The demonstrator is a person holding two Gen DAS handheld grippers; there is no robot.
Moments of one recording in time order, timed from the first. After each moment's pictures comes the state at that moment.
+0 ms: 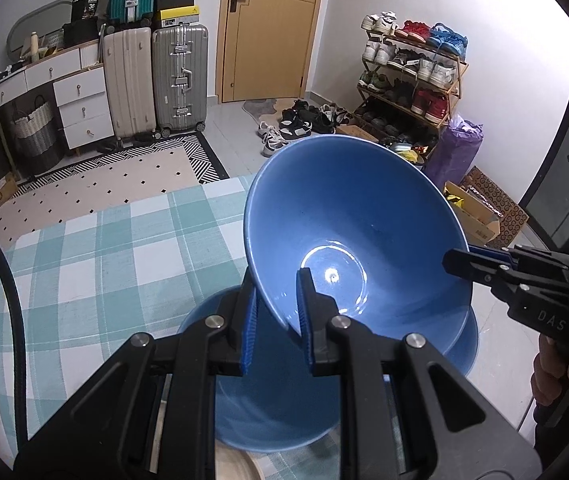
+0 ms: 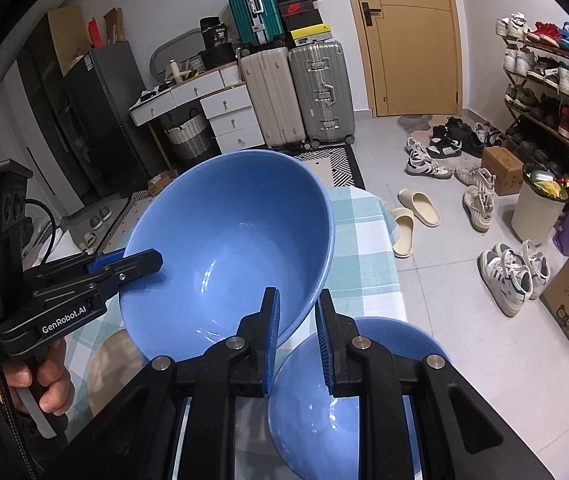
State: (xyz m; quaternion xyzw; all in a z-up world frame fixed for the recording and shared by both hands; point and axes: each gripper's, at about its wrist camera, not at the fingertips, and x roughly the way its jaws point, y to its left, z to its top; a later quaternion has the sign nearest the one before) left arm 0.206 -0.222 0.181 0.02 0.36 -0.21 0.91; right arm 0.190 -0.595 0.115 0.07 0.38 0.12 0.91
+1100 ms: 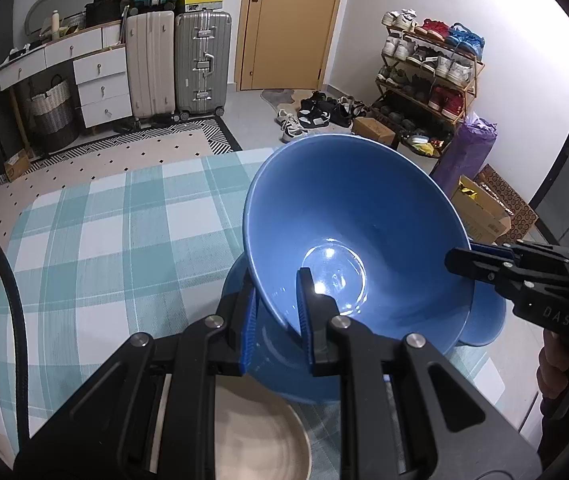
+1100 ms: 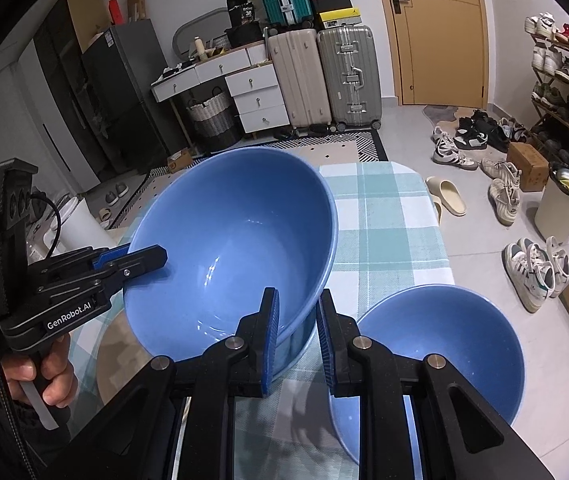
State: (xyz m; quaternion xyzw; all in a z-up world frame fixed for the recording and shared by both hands) left arm 0.190 -0.153 0.123 0.01 0.39 -0.18 0.90; right arm 0.186 -0.545 0.080 0.05 0.41 0.16 0.90
